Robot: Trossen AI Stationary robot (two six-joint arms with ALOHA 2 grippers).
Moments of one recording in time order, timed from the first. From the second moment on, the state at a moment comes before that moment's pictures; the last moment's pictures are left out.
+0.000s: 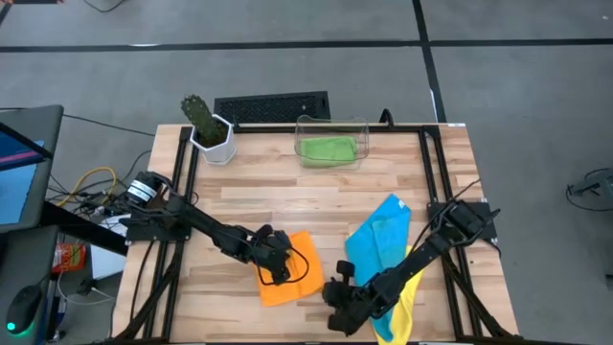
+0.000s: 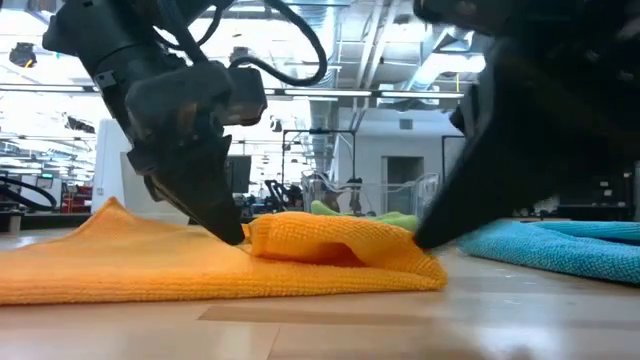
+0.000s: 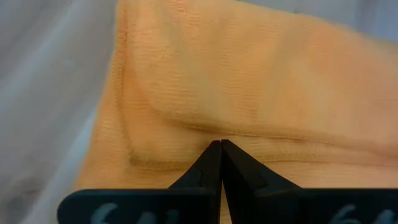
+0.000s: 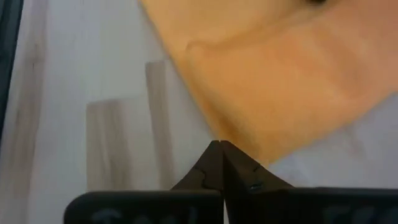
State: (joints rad) left arm -0.41 1.79 0.89 -0.09 -0.29 -0.80; right arm 0.71 2.07 1.29 -0.26 0.53 0.69
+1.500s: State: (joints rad) left arm -0.39 1.64 0.89 -0.02 -0.47 -0.68; right arm 0.59 2.08 1.28 -0.10 0.73 0.58
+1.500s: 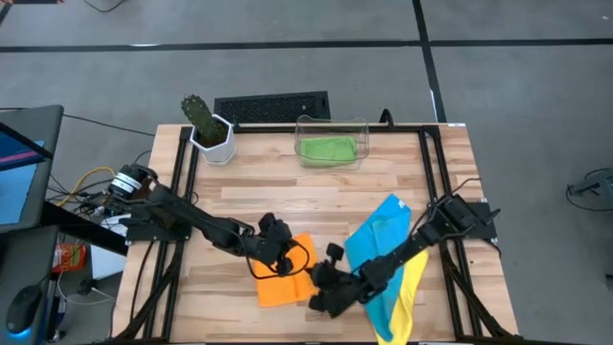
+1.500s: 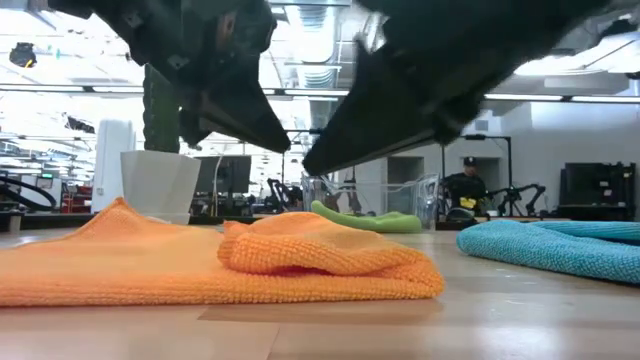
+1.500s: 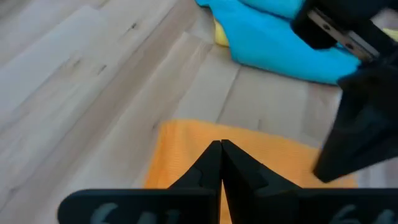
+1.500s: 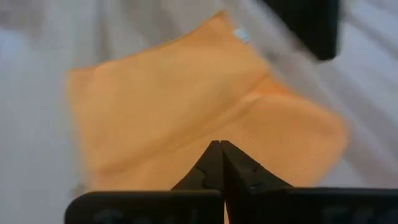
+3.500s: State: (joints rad) left arm -0.51 1.32 0.57 -0.19 -0.41 -0.73; right arm 0.57 2.12 1.33 0.23 0.45 0.34
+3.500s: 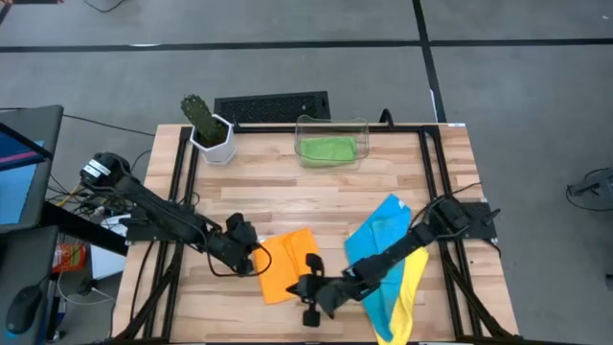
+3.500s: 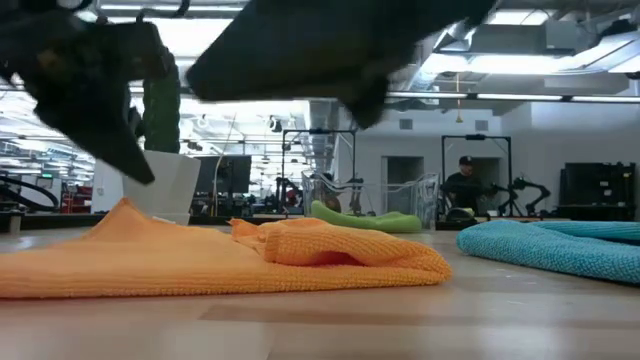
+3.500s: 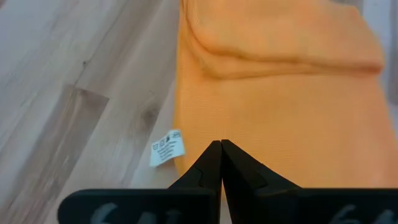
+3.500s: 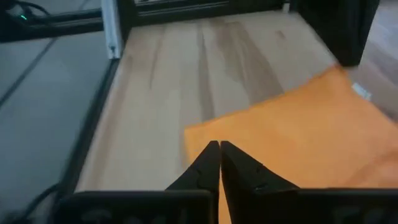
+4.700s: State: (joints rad) left arm -0.51 1.28 0.50 -0.05 -0.33 -0.67; right arm 0.51 2.49 1.88 -0.23 0.27 0.27
